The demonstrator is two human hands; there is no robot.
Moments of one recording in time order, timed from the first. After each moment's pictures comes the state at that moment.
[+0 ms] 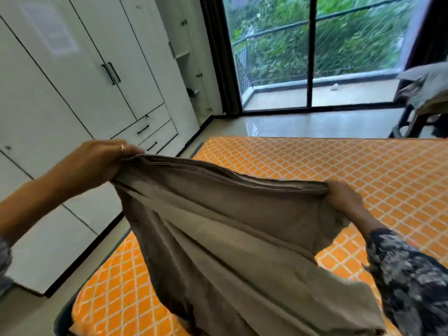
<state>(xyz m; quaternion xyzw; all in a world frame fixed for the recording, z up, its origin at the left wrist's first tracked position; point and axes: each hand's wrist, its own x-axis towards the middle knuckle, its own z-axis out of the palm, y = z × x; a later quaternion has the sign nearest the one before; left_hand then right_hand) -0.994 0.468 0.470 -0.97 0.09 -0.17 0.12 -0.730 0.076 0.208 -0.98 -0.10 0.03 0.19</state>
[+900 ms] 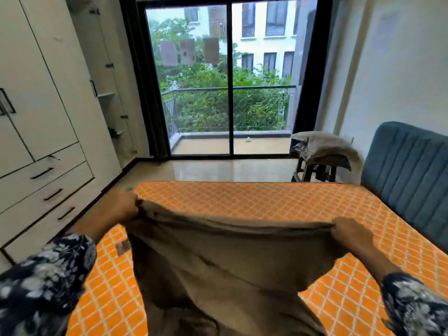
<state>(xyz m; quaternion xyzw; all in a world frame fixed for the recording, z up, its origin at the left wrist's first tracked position) -0.797 0.522 0.373 -0.99 -0.12 0.00 0.02 -0.764 -0.011 0.270 -0.99 0.14 -0.01 0.05</state>
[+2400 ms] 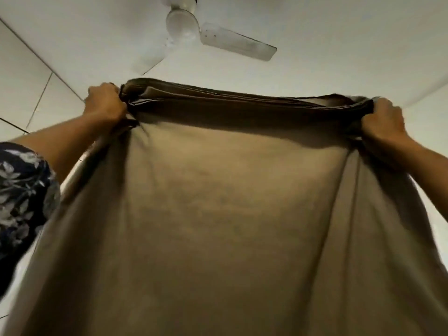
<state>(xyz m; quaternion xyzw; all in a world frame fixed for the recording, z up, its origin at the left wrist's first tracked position) -0.950 0.513 0.890 -0.73 -0.06 -0.63 -0.27 -0.933 0.017 0.892 -0.71 0.02 -0.65 0.26</state>
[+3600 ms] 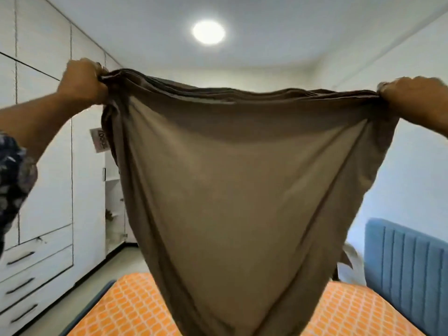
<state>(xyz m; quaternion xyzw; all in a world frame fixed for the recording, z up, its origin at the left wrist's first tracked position) -0.858 0.554 0.785 -0.81 -0.01 -0.55 -0.18 -0.821 -0.041 0.771 -0.83 0.05 -0.50 -0.25</state>
